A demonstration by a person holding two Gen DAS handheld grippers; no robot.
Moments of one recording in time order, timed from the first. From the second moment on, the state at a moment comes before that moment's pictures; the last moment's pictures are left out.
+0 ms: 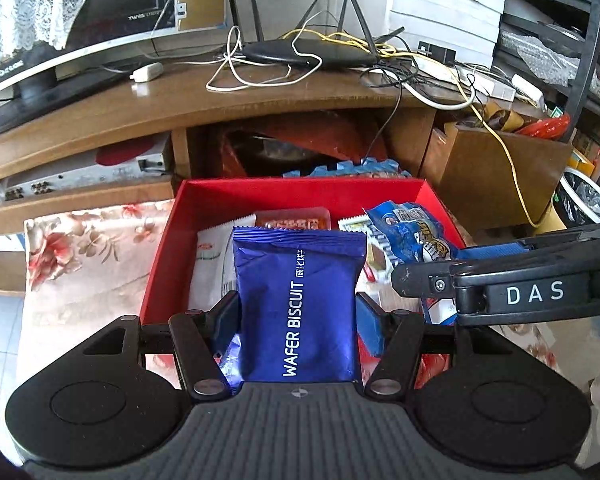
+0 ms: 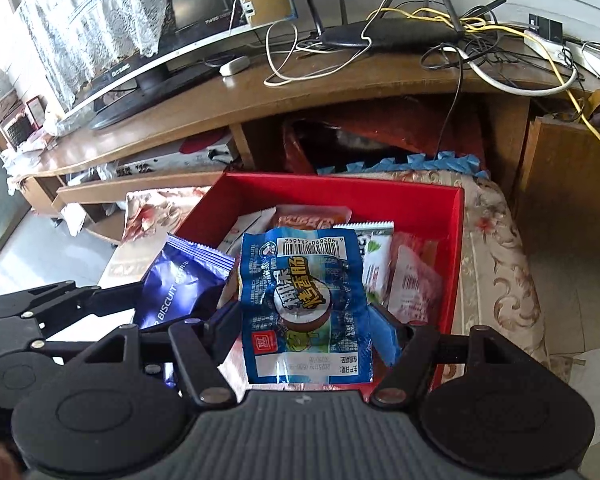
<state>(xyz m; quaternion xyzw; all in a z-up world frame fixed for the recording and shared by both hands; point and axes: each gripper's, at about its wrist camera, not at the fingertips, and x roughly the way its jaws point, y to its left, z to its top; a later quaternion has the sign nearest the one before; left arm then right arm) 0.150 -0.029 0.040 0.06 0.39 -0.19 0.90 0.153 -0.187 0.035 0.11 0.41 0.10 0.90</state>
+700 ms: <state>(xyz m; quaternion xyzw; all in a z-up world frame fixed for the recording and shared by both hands) 0.196 -0.045 0.025 0.07 0.40 -0.17 0.90 0.198 -0.204 0.025 0.13 0.42 0.08 0.90</state>
